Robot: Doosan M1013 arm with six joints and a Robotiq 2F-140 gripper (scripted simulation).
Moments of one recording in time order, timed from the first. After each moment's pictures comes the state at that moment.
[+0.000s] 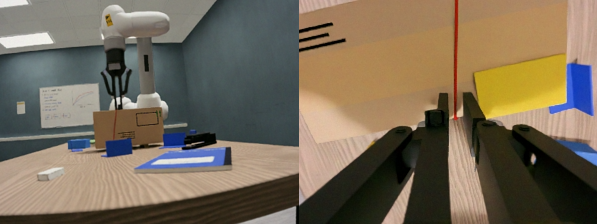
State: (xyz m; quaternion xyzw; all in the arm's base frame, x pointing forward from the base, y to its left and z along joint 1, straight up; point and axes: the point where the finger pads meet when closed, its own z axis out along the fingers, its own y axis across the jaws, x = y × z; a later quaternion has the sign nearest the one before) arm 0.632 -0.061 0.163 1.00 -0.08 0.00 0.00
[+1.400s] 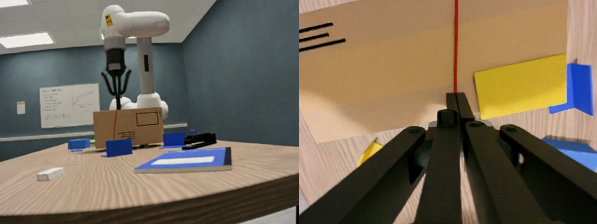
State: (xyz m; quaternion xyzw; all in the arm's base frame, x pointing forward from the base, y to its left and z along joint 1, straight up) arm 0.632 -0.061 0.163 1.00 -0.08 0.00 0.00
